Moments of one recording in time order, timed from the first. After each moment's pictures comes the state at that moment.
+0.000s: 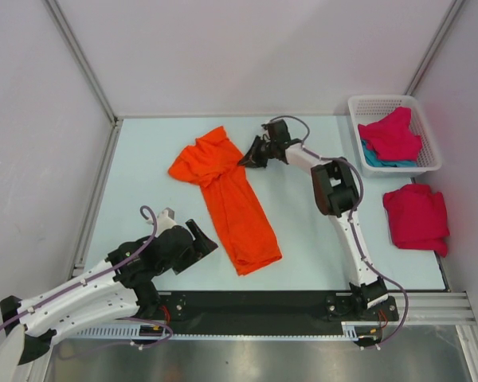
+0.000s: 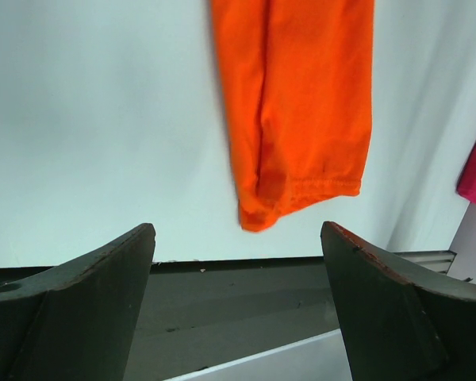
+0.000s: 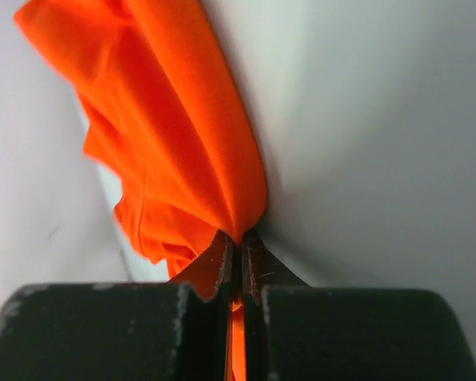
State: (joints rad) left arm -0.99 0.65 0.58 -0.83 -0.32 -1.38; right arm 0.44 2.60 2.06 -0.18 -0.65 0.86
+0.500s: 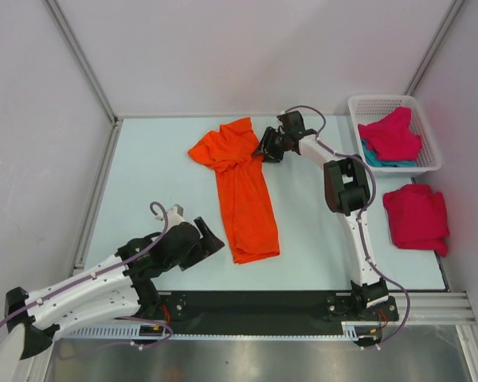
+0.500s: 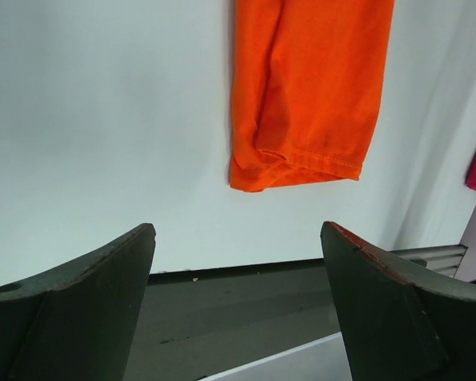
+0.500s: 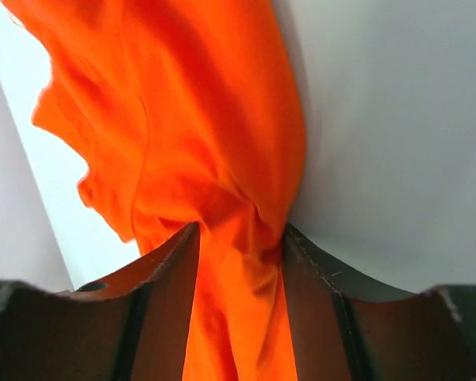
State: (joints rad) left arm -0.99 0.72 0.58 -0.75 -0.31 -1.34; right arm 0.32 2.51 2.06 -0.35 -0.48 0.70
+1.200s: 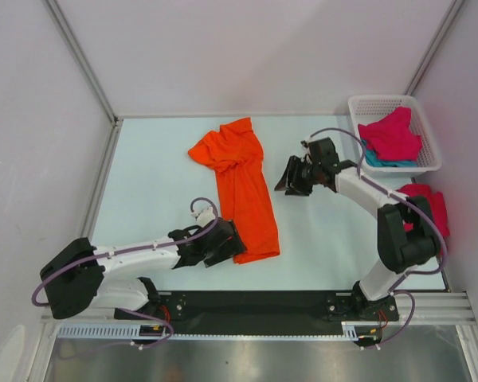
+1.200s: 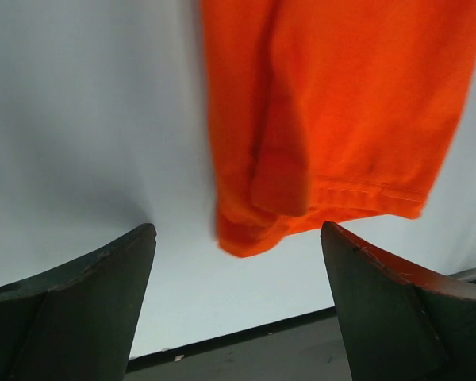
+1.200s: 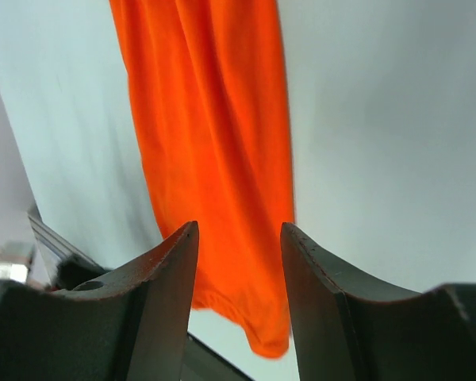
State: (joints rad) left arm -0.99 1.23 0.54 -0.33 -0.21 -1.26; right arm 0.33 1.69 1.18 -0.35 -0.40 0.60
